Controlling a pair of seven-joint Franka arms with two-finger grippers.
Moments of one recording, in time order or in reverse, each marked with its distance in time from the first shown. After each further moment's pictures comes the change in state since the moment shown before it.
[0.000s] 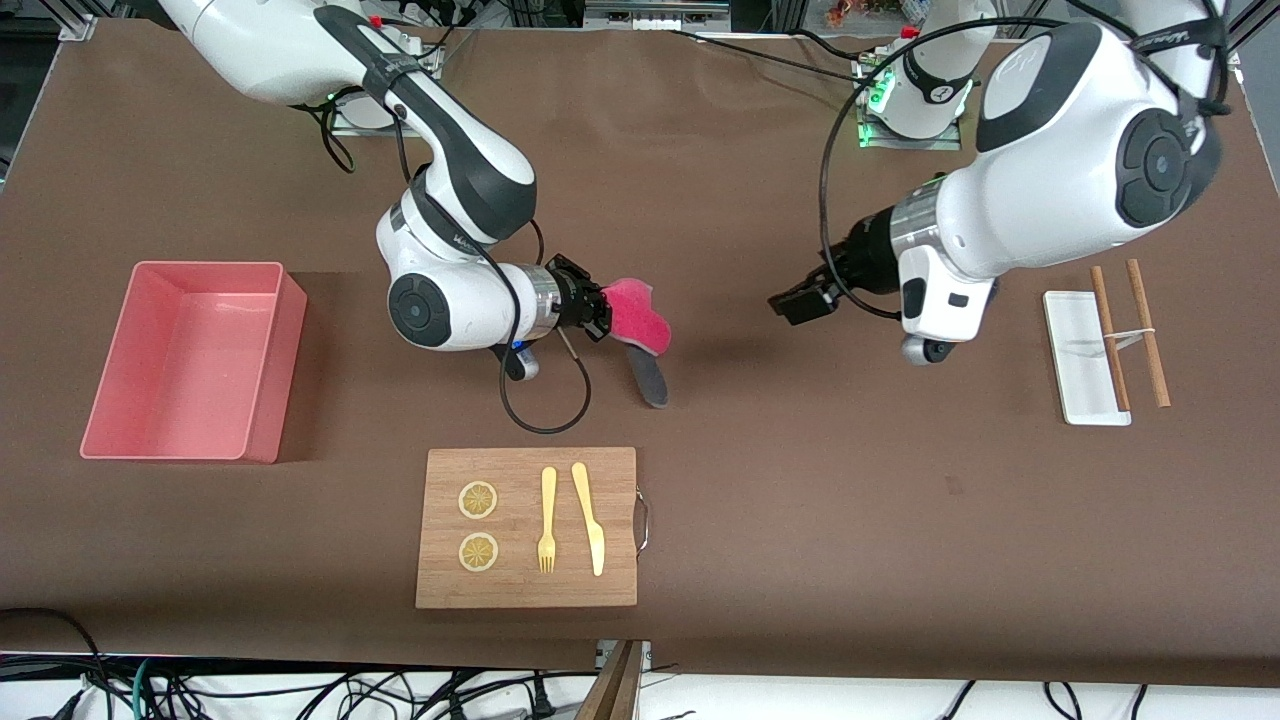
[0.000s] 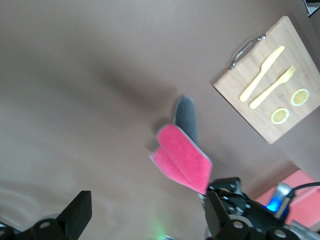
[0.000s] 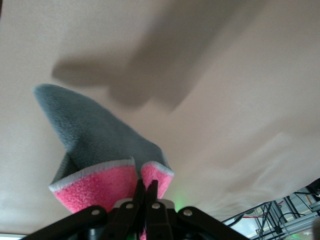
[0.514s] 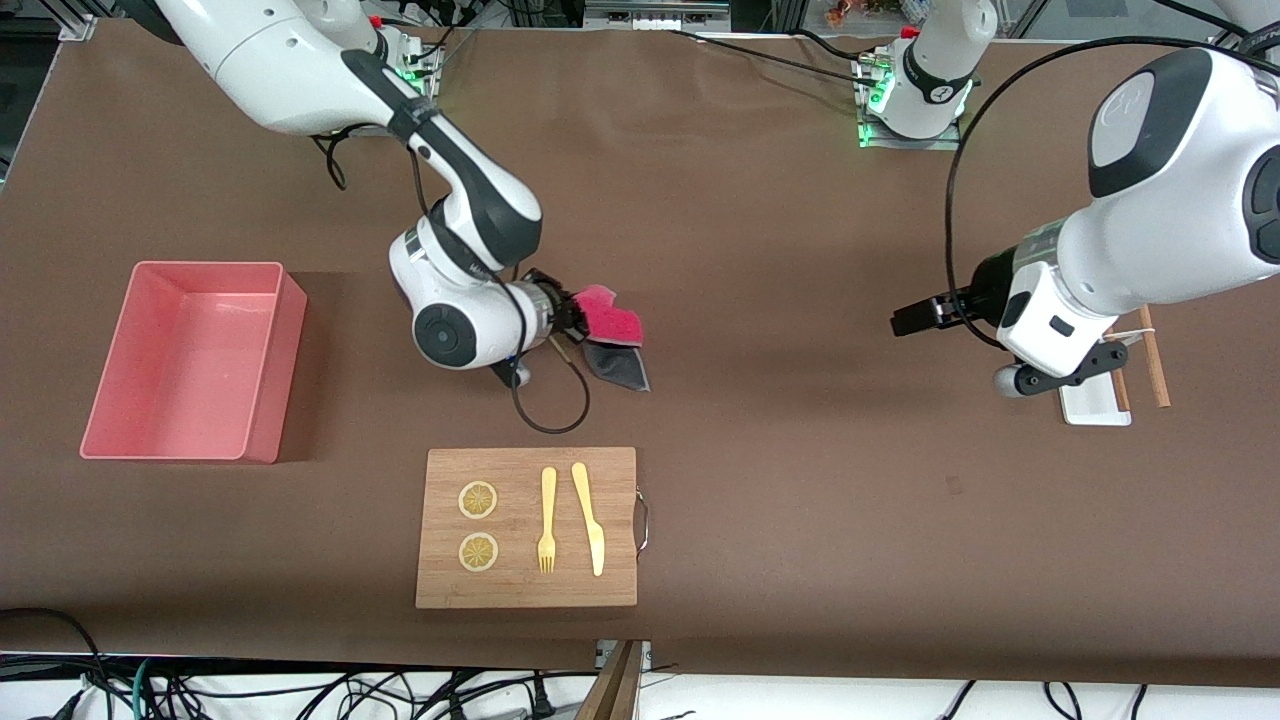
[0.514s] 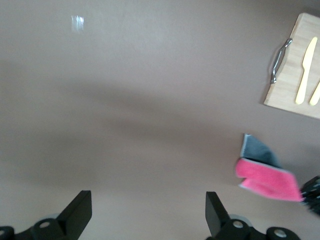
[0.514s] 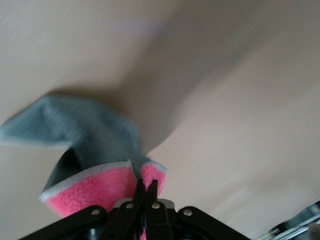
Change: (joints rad) left arm 0.084 -0.010 0.062 -0.004 0.208 -0.075 0.593; right arm 0.006 0.042 -0.096 -0.085 -0.131 -0.064 -0.169
